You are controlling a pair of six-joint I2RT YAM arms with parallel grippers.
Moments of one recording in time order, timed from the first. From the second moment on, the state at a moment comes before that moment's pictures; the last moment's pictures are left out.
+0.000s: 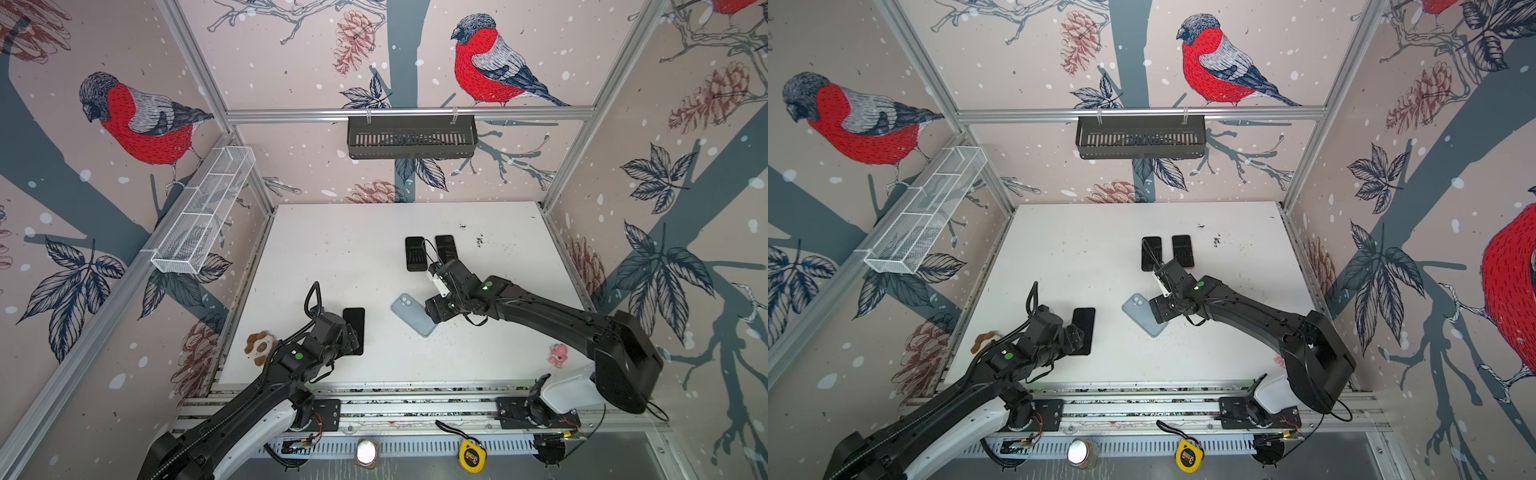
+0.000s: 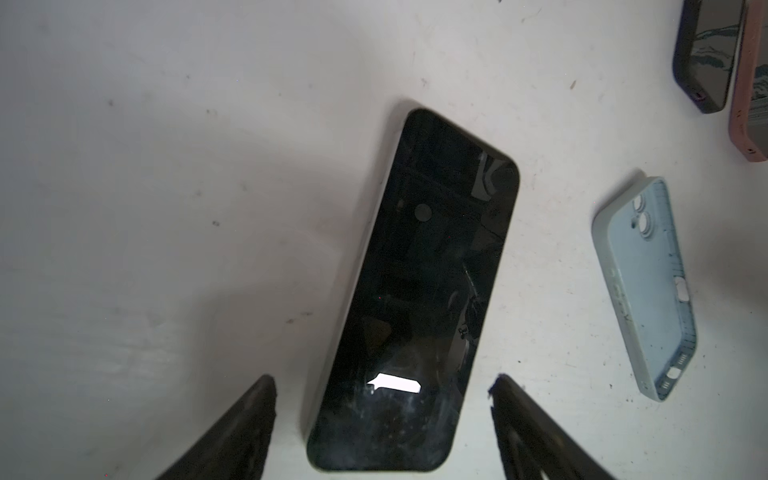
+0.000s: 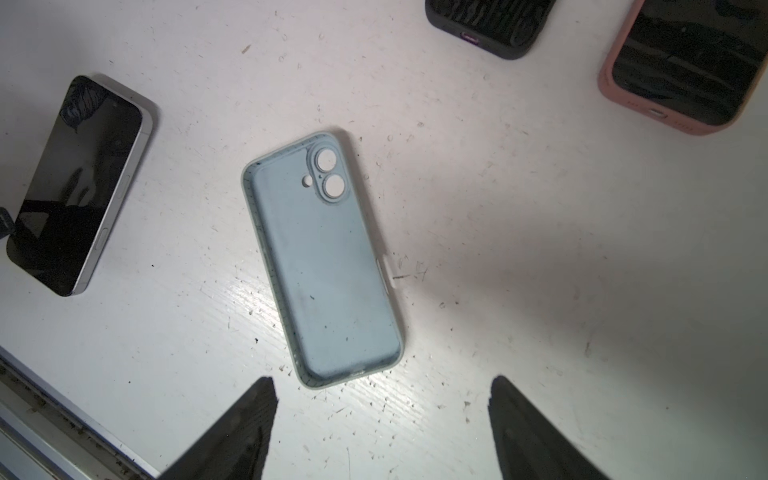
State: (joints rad) left arm -0.57 0.74 0.27 -0.48 -0.06 -0.96; right arm 0.79 1.45 0.96 -0.57 -0.02 0.26
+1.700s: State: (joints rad) left arm -0.58 0.29 0.73 -0.67 -0.08 -0.56; right arm 1.22 2.09 1.54 -0.68 0.07 0.47
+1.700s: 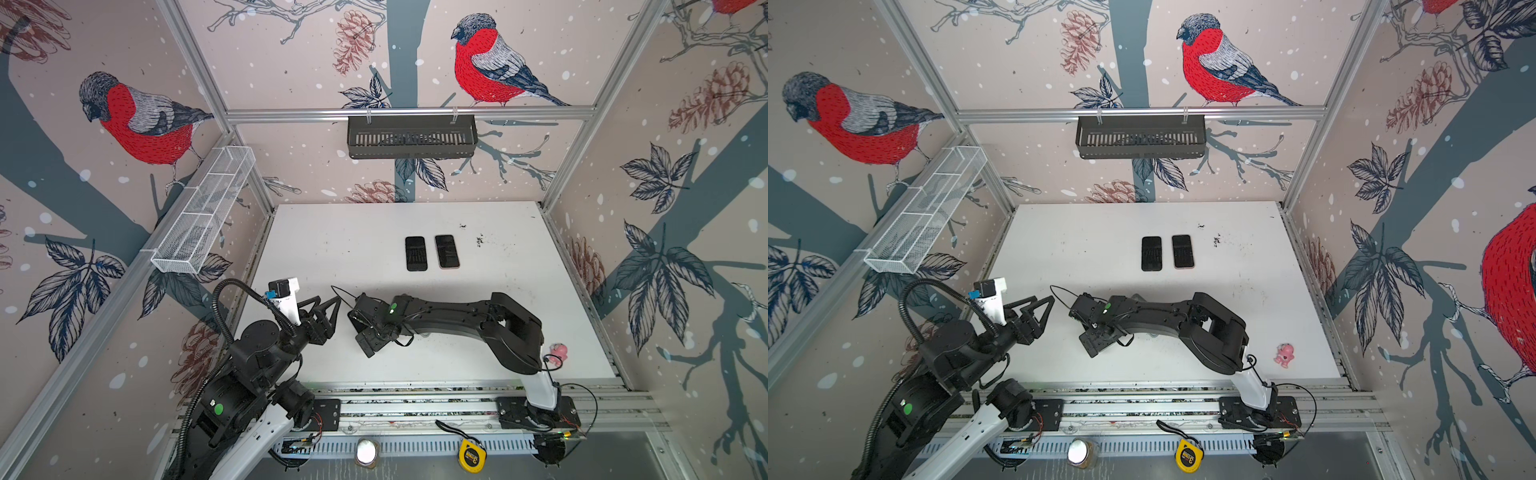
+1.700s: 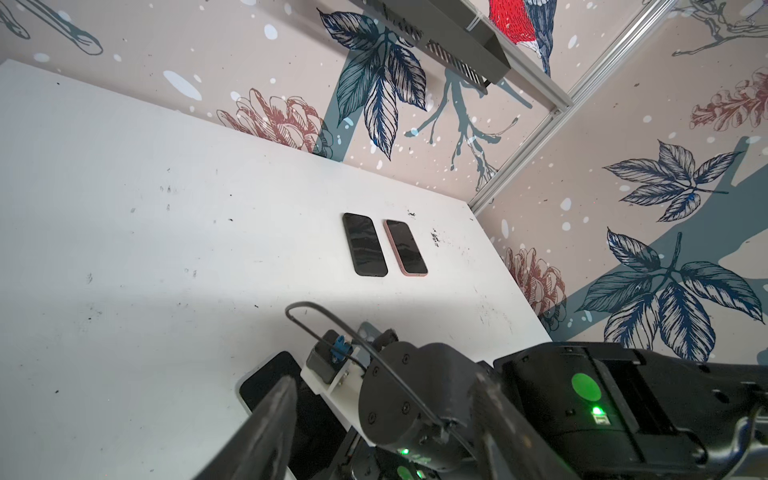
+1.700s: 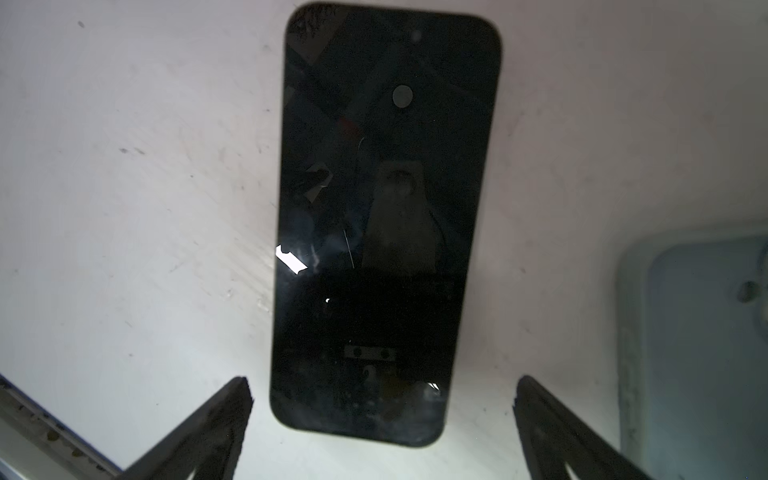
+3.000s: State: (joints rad) left arm -0.58 0.29 0.72 -0.67 -0.08 -0.55; right arm 1.14 1.93 1.43 -0.74 0.15 0.47
